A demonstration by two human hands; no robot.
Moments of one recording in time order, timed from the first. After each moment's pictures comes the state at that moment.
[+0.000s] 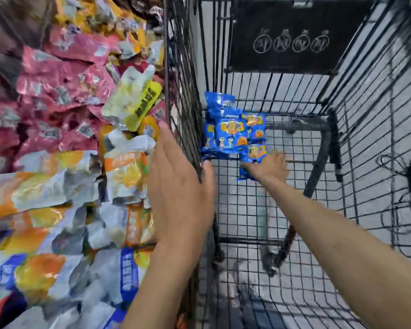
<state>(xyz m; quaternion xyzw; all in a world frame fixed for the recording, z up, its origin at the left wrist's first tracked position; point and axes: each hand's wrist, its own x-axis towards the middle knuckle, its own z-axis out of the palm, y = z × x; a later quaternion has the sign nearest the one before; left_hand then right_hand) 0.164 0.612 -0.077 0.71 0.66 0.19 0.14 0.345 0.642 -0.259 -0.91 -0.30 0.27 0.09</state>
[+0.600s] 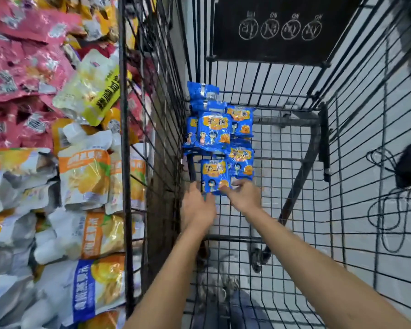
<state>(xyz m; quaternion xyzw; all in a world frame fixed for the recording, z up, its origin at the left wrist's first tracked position) 0.212 0.603 -0.207 0.51 0.73 0.02 0.45 0.325 0.589 -0.283 -0.83 -0.26 0.45 0.19</state>
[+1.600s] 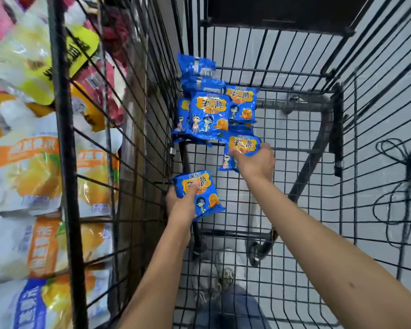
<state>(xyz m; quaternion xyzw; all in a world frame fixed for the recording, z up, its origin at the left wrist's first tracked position) 0.205 0.599 -0.270 0.16 0.75 0.24 0.59 0.361 0.637 -0.306 -0.89 -0.18 0.33 0.24</state>
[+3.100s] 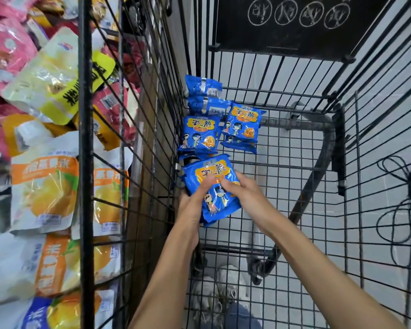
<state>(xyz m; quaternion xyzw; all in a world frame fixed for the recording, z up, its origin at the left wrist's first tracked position) 0.216 0.622 -0.246 0.14 0.62 0.29 0.71 0.342 0.608 -0.236 -0.59 -0.23 0.68 0.37</state>
